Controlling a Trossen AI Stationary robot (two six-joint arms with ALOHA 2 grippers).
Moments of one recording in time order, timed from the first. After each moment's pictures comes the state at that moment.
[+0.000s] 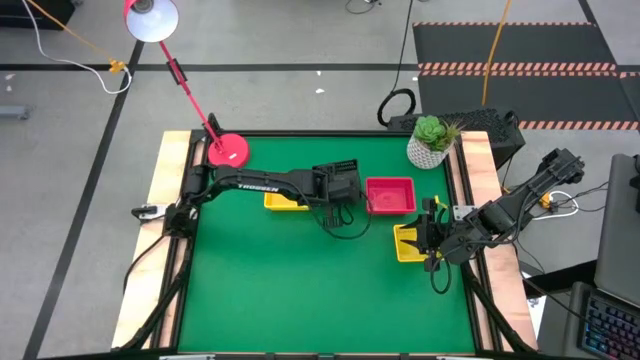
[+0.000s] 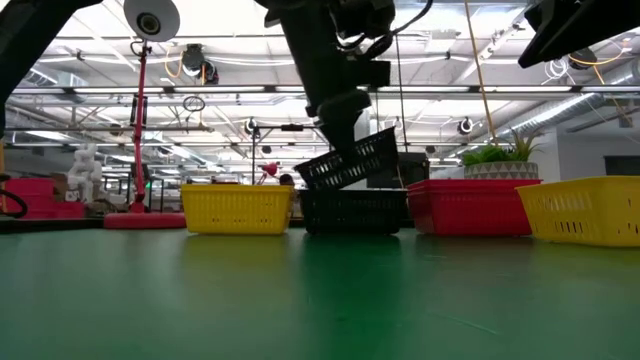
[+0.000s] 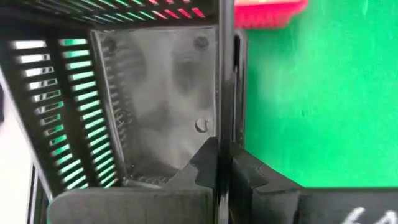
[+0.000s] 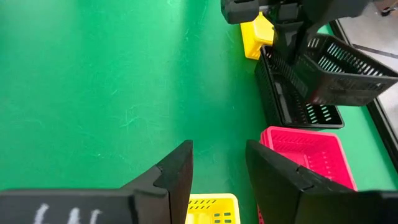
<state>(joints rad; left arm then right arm) 0.05 2.09 1.78 -0.82 -0.33 0.08 0.60 0.87 0.75 -0.75 0.58 0.30</state>
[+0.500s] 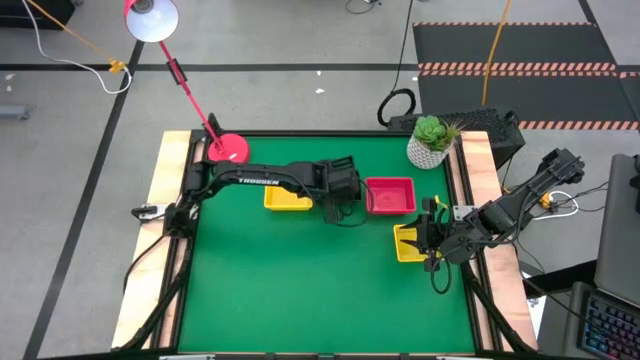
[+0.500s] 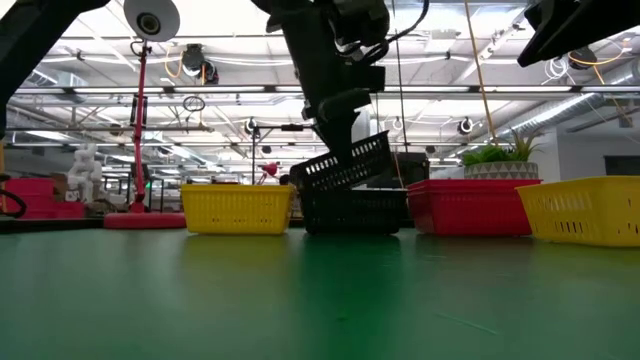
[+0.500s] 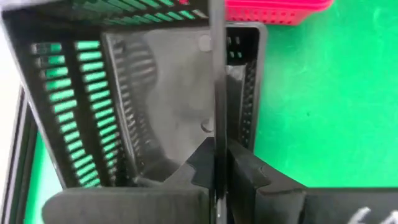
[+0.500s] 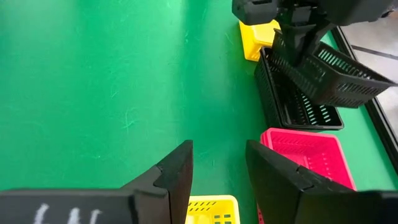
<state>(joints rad) 0.10 2.10 1.80 -0.85 -0.27 0.02 0.60 0.87 0.75 -0.74 0.58 0.30</state>
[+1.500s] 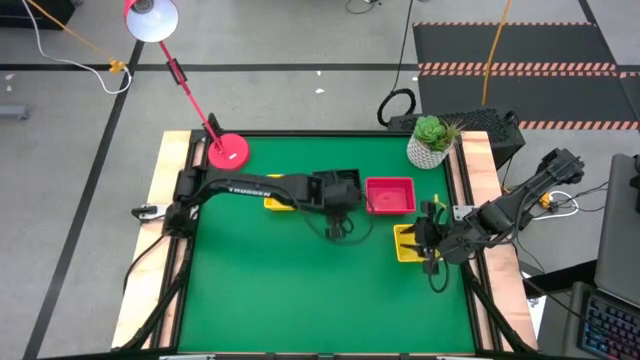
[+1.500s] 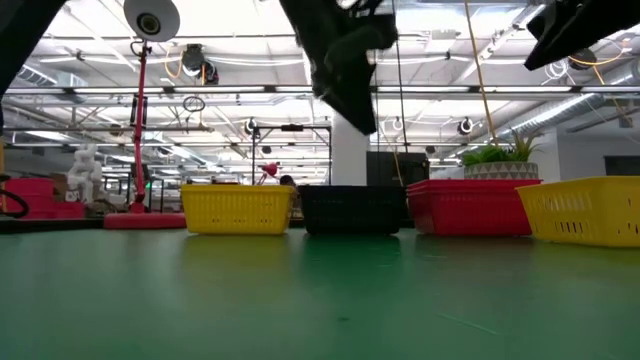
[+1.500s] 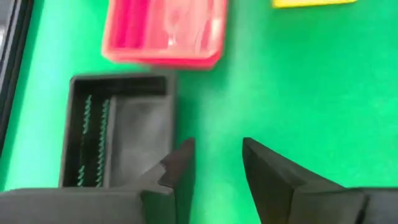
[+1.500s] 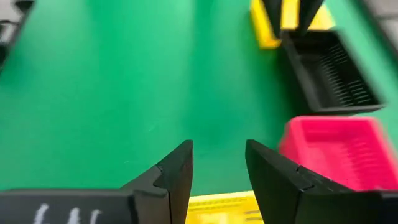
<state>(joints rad) 0.00 2.04 1.80 -0.80 -0.20 -0.01 0.60 0.89 0.75 -0.73 0.51 0.43</state>
